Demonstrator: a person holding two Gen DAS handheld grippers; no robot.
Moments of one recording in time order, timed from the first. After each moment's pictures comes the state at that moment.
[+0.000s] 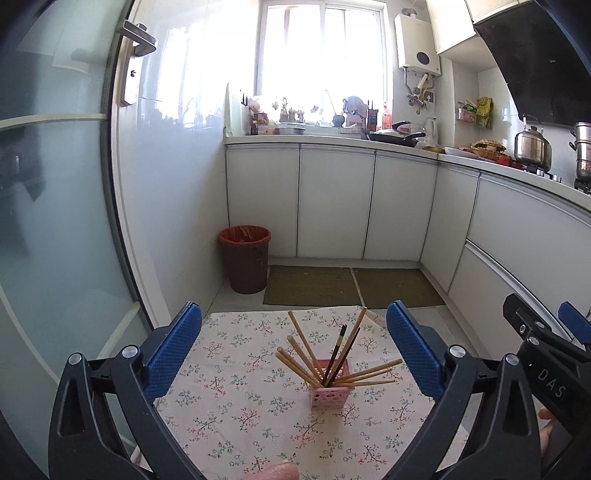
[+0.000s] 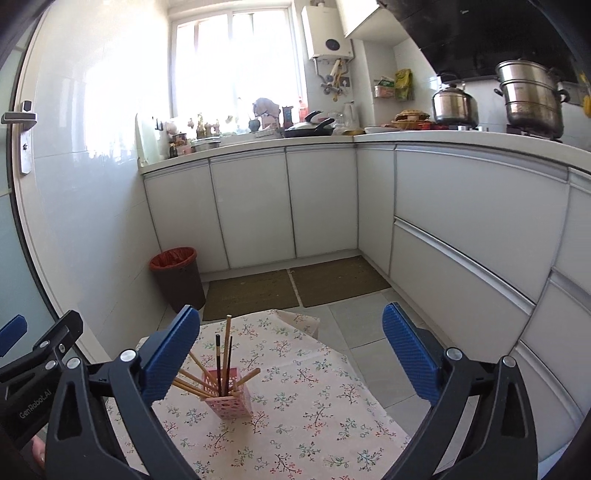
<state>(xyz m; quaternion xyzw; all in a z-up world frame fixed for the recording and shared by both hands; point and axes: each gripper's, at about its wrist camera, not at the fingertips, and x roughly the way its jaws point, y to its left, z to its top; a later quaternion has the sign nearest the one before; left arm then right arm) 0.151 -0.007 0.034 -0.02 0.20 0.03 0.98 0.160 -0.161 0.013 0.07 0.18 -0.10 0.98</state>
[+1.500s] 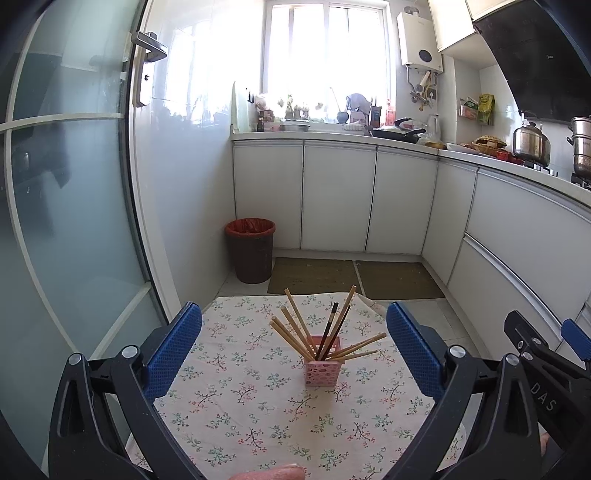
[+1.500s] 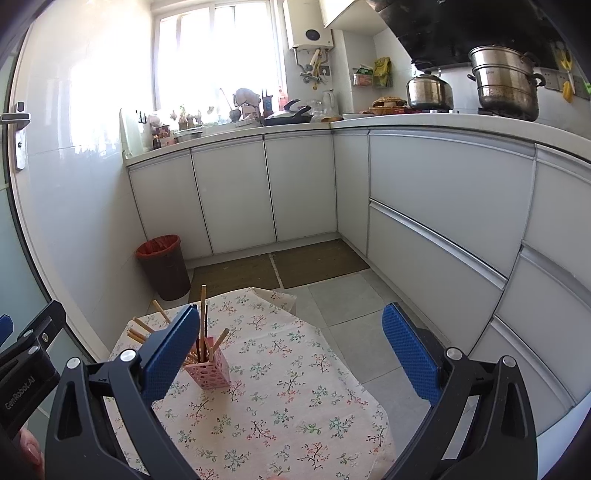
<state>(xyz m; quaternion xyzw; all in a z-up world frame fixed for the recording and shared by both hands) 0.106 -0.034 0.032 -0.02 0.21 0.05 0.98 0.117 -0.184 0.001 0.07 0.22 -0.11 0.97</state>
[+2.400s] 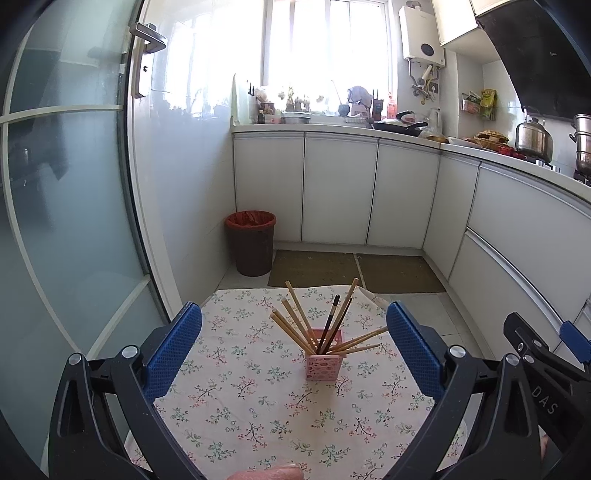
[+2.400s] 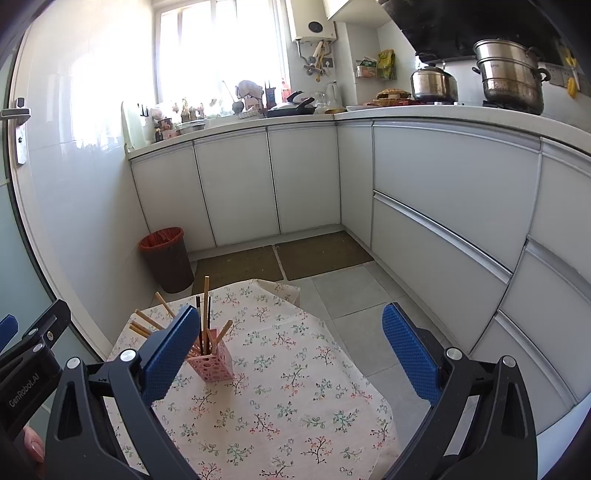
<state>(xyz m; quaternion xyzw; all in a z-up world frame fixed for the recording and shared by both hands) 0.111 -0.034 0.028 -0.02 0.22 0.05 0.97 0.120 -0.184 -0.005 0.07 0.23 -0.11 0.96</state>
